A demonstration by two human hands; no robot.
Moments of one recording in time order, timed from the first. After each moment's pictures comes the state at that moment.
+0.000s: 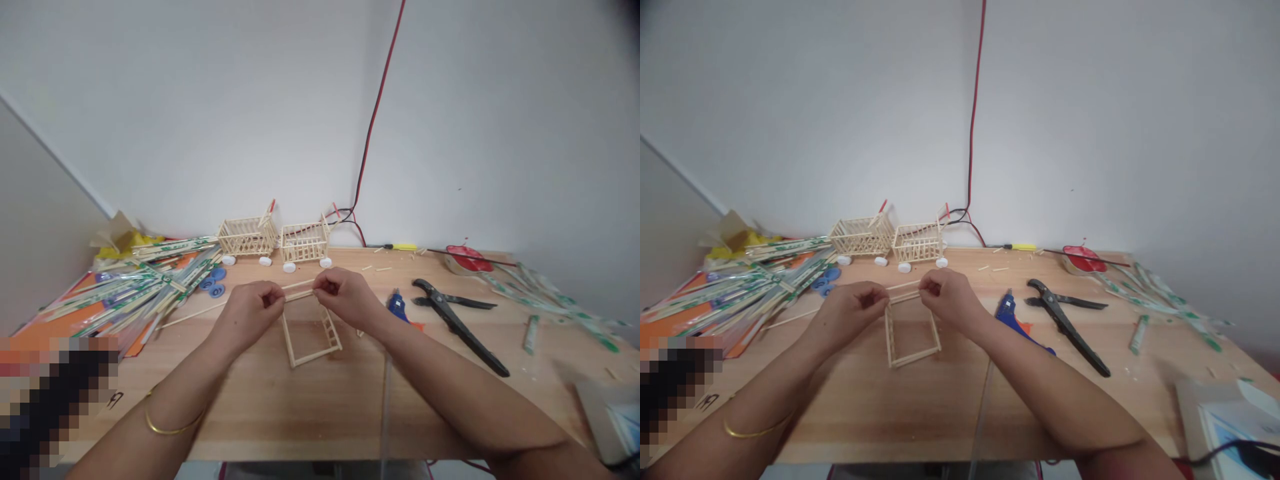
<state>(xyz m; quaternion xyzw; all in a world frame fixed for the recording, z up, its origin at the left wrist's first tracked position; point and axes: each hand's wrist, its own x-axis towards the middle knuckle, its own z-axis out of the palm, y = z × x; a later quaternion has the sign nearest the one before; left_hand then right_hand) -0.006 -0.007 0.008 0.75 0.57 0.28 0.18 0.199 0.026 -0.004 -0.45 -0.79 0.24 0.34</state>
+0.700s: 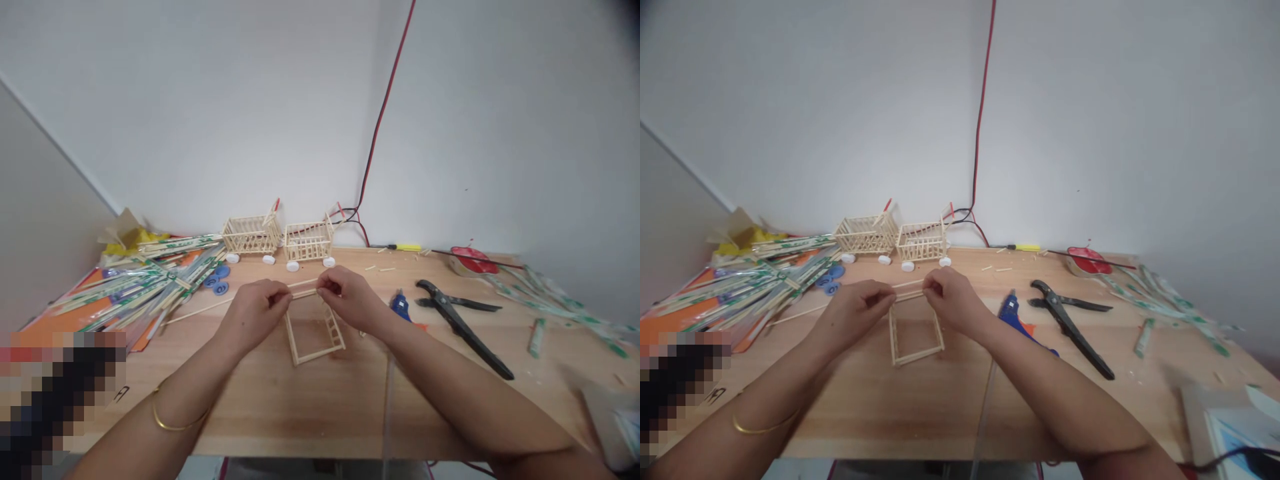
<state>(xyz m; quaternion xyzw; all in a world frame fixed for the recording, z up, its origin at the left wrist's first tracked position) -0.005 -0.008 0.005 0.78 0.55 0.28 0.14 0.199 0.025 -0.003 -0.44 -0.81 0.23 0.32</state>
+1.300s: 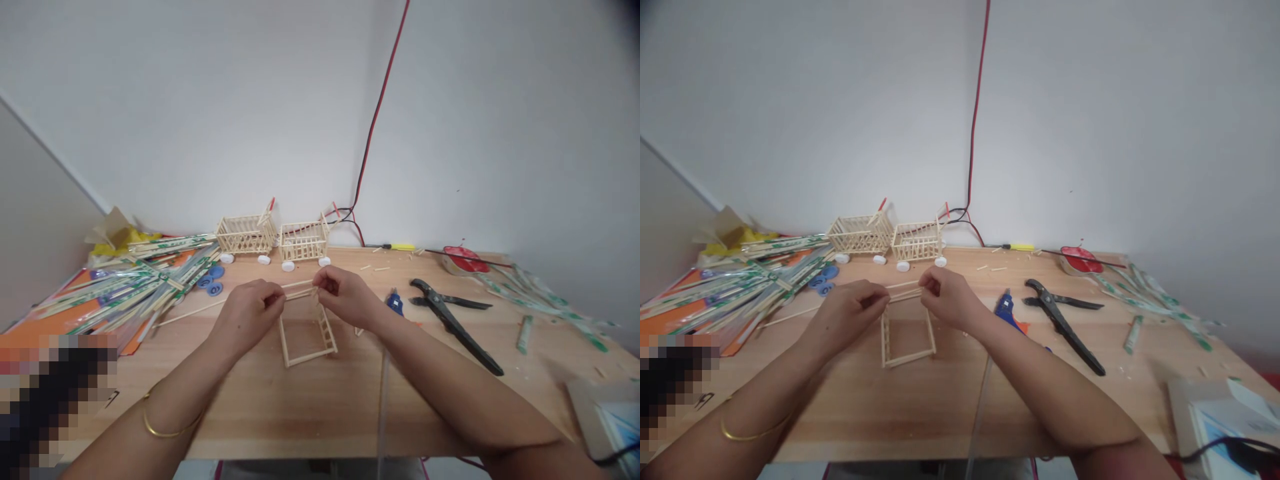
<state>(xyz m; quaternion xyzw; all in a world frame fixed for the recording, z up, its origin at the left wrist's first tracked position) -0.006 -0.009 0.009 0.79 0.55 0.25 0.10 0.199 0.027 -0.005 -0.45 -0.76 0.34 0.33</state>
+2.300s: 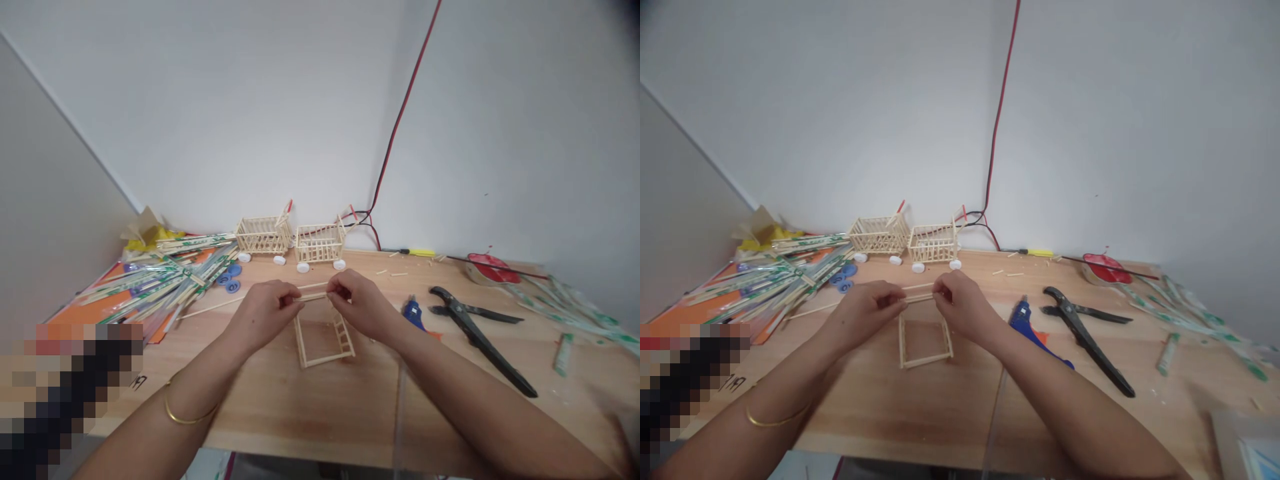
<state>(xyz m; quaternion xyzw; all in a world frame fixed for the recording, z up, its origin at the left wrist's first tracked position) -0.009 -0.009 0.010 0.78 0.55 0.25 0.16 0.197 0.023 -0.004 -0.43 -0.83 0.21 0.31</state>
